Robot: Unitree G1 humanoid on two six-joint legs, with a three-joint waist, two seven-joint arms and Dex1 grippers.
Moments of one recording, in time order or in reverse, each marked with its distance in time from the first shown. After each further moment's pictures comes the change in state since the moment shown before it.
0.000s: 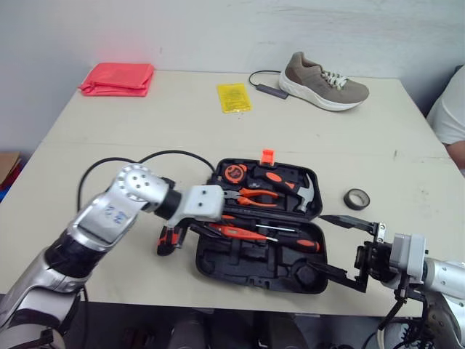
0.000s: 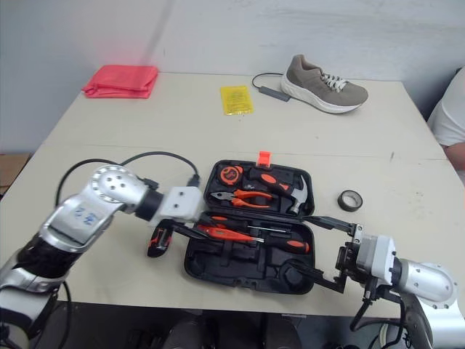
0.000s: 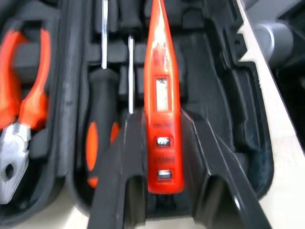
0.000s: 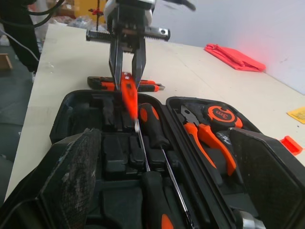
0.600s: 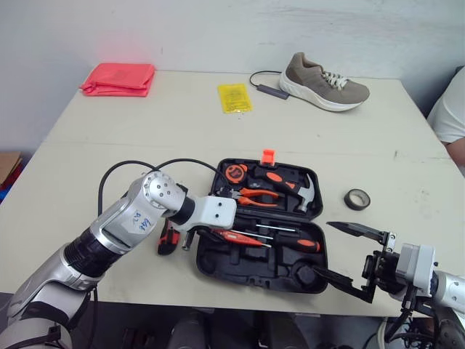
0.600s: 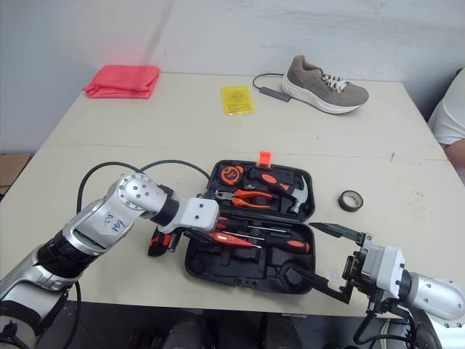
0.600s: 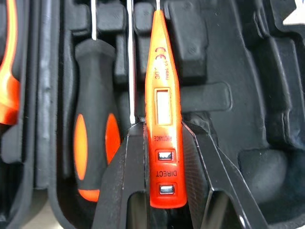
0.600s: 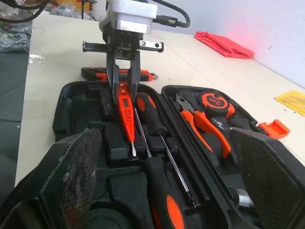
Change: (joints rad) left arm -0.014 -0.016 -0.107 0.009 0.183 0.039 0.018; right arm 0.110 -0.004 -0.046 -0.069 -0.008 0.000 -0.054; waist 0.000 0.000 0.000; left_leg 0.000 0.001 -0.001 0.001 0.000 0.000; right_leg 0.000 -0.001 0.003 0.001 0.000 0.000
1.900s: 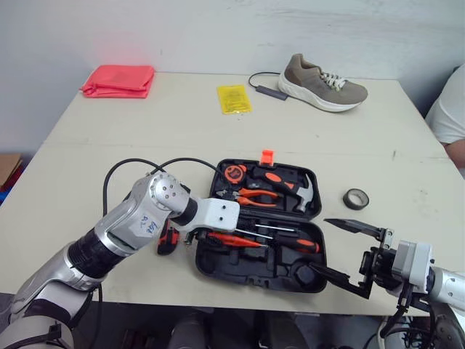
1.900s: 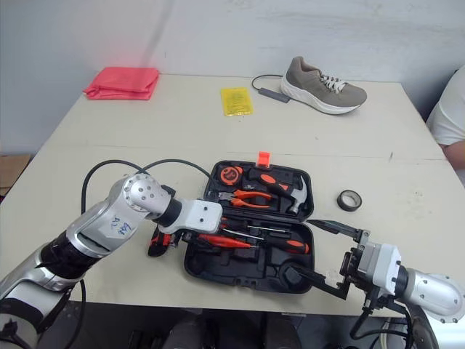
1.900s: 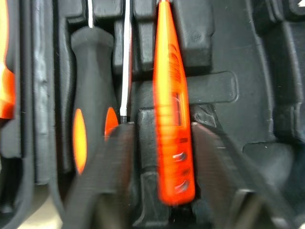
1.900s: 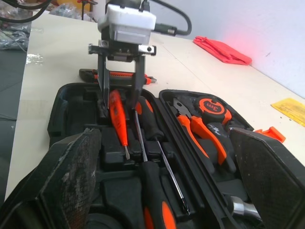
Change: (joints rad) left arm -0.012 -0.014 -0.014 -0.047 0.095 0.067 -0.016; right arm -0.036 0.010 0.011 0.006 -0.021 -0.004 0.007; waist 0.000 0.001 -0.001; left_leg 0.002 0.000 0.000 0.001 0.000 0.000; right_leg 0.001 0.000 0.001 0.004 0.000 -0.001
